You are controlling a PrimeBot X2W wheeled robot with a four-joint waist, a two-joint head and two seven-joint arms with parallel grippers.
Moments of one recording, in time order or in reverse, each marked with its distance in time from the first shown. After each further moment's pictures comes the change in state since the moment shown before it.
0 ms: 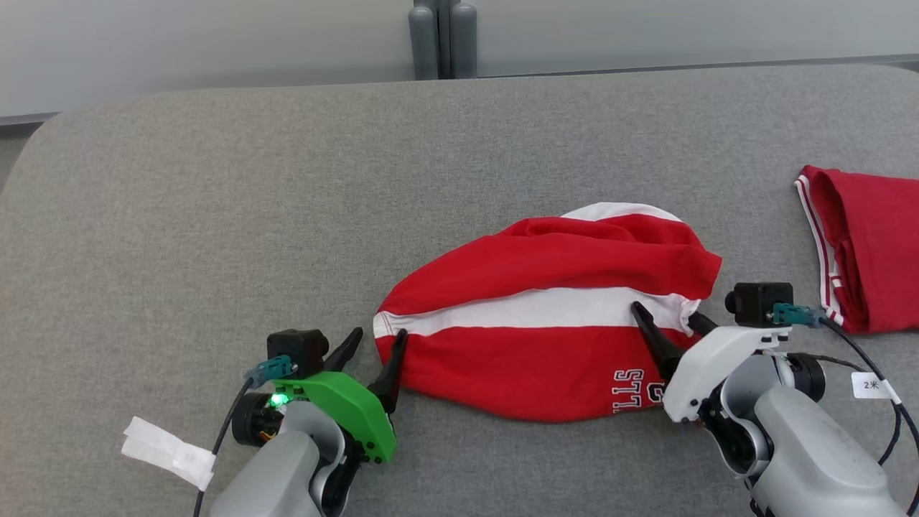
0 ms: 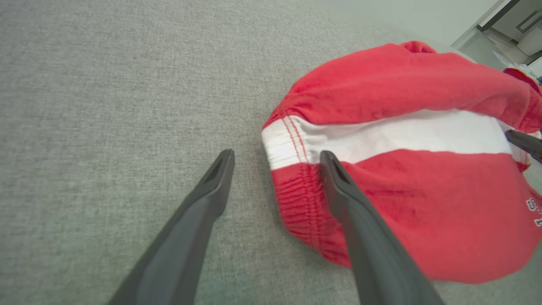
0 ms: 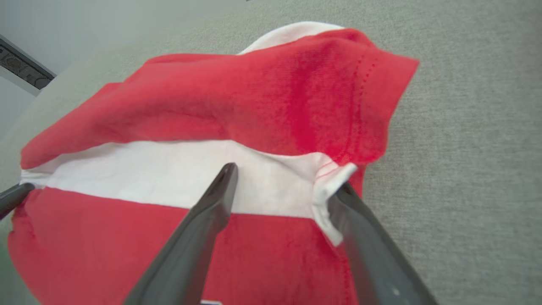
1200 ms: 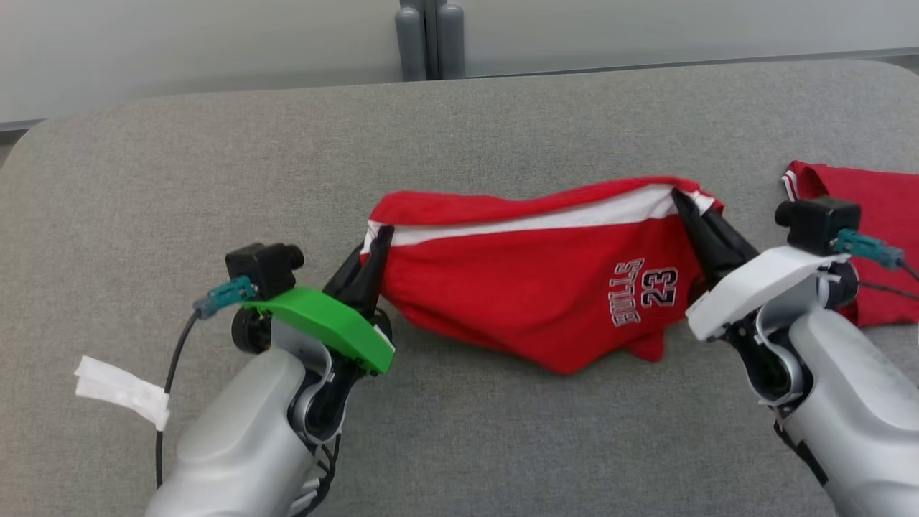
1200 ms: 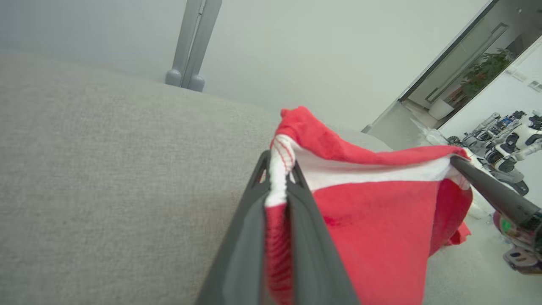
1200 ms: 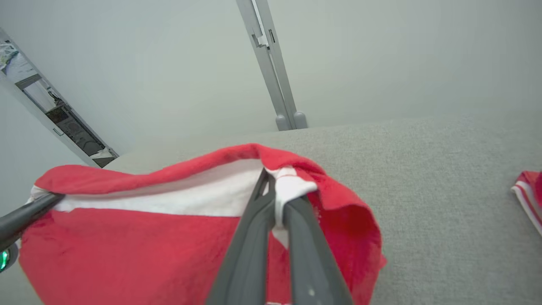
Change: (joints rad) left arm -0.100 0.093 -0.070 -0.255 -0.244 0.000 -0.026; right arm -0.086 -0.107 0.038 -0.202 0.091 0.000 -0.120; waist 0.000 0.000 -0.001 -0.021
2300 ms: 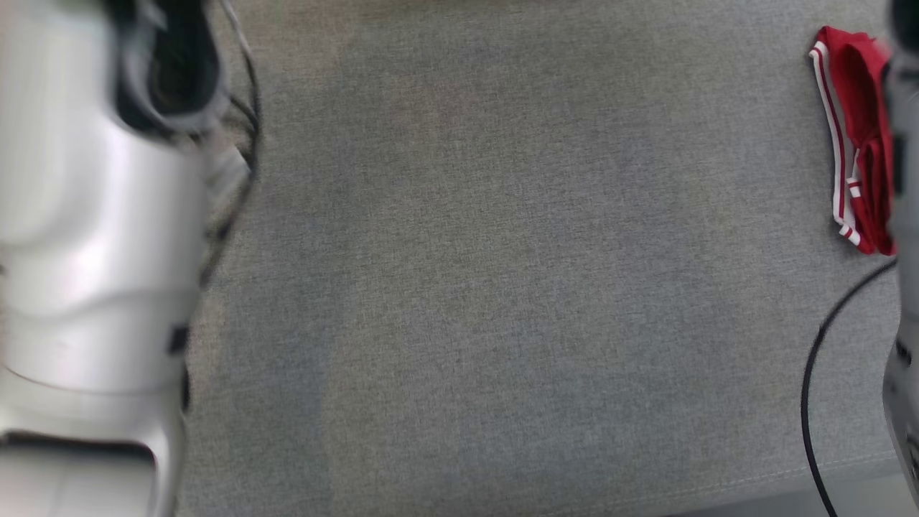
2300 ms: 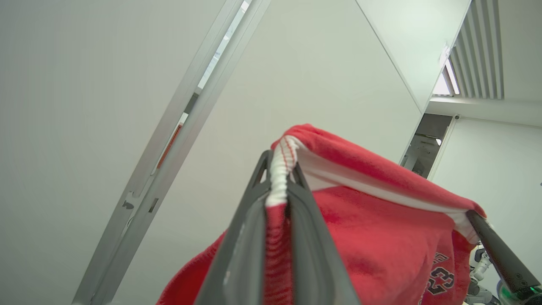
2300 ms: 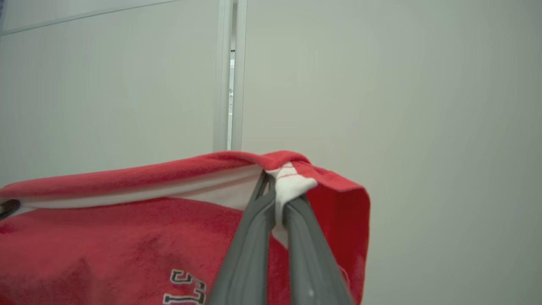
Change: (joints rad) left arm -0.544 -0.048 0.424 -0.293 0.157 0.004 -0.017; right arm -0.636 0.107 -0.308 -0.232 -0.402 0.001 -0.131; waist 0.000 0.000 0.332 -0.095
